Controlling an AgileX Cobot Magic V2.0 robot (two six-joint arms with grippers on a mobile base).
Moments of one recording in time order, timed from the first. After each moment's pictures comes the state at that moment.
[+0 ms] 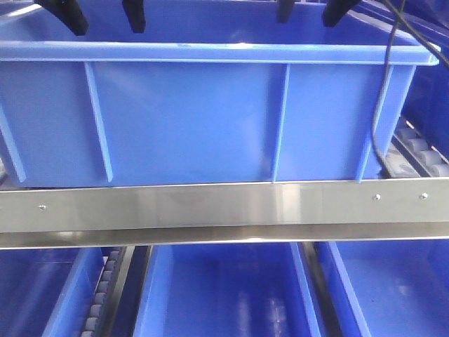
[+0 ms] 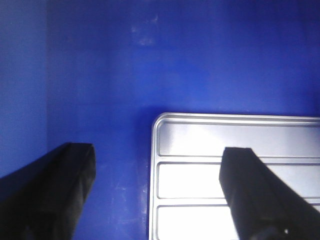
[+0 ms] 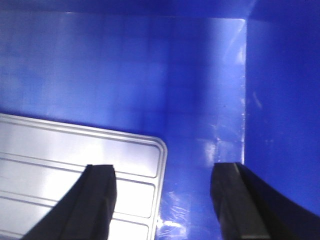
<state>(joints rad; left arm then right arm) -0.44 1.87 -1.83 0.19 0.88 -0.36 0.35 1.87 -1.85 -0.11 0.87 0.37</state>
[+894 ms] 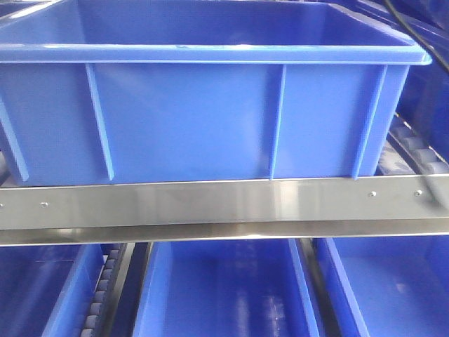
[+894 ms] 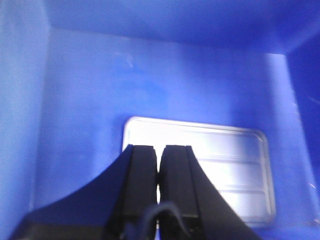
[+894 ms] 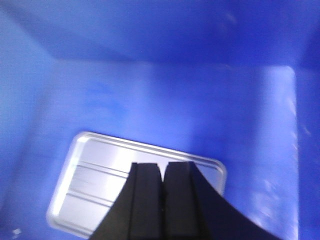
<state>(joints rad) -0.41 1.53 -1.52 0.07 0.67 -0.37 0.42 1.58 -1.48 -0.06 0.48 0.37</state>
